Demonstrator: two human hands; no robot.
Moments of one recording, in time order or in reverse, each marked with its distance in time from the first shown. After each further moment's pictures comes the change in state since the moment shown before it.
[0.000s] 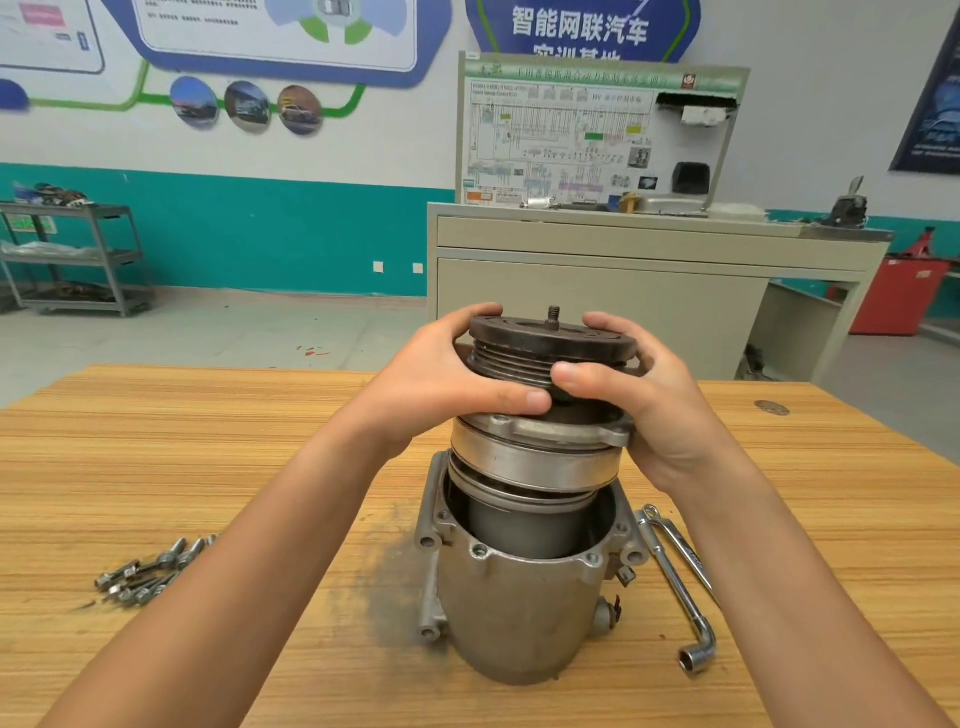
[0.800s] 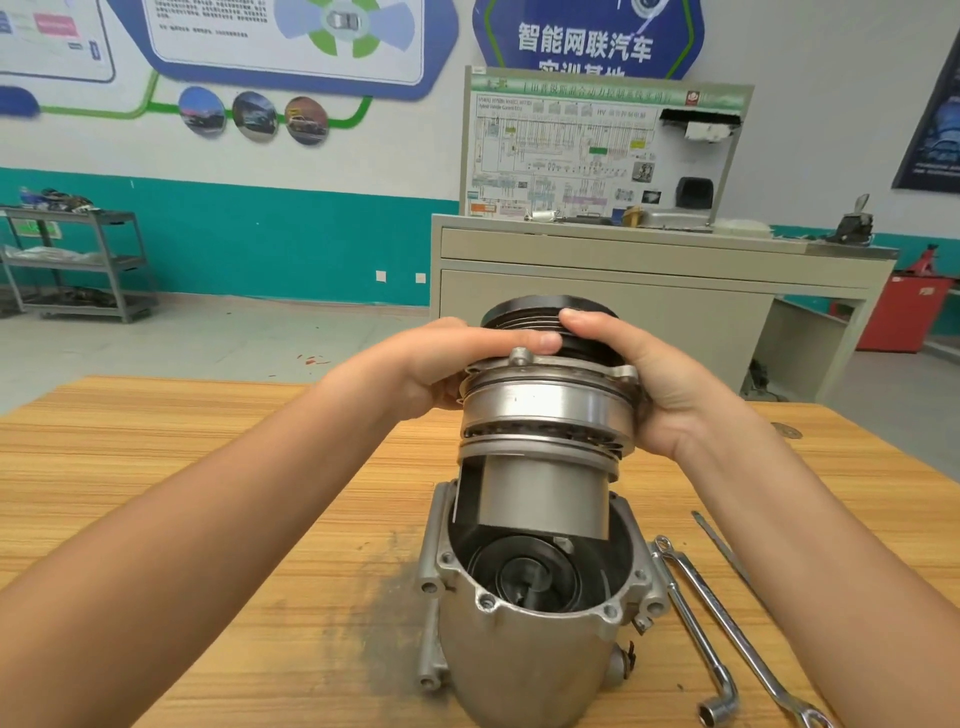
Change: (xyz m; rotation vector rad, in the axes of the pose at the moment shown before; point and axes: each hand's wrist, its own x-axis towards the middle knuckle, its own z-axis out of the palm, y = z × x) left_hand 0.043 0.021 -0.012 -0.033 -0.117 -0.387; right_hand 0.048 -0.015 0.000 0.208 -0.127 0.408
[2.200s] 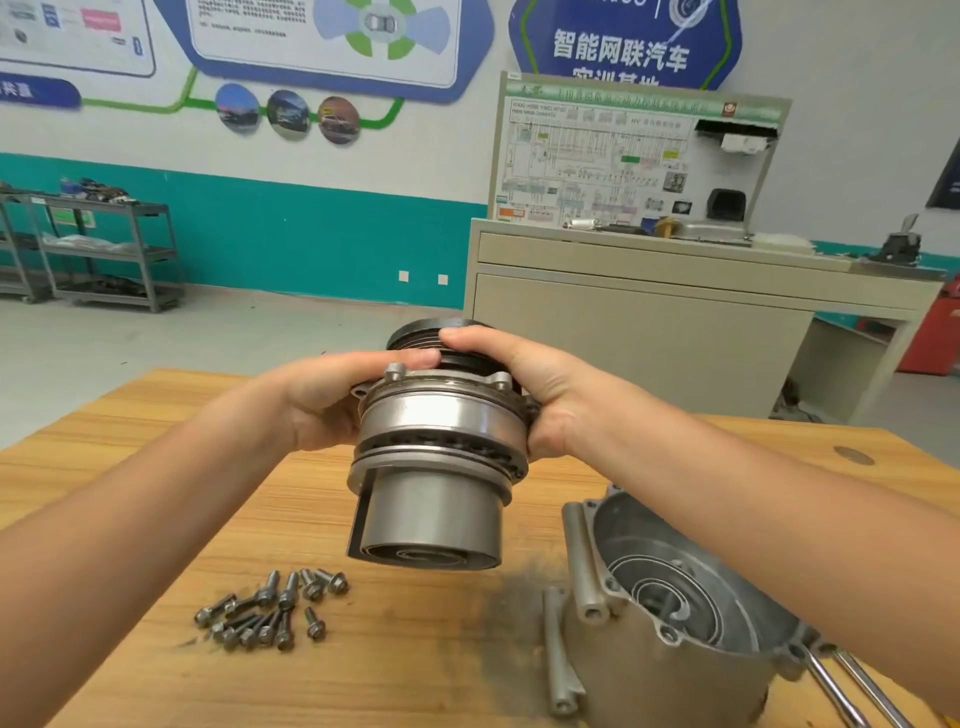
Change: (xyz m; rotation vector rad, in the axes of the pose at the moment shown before) left_hand -0.048 -0.075 -0.140 -0.199 -0.059 -0.058; right_hand 0.062 0.030 0.150 -0.105 -0.060 0.405
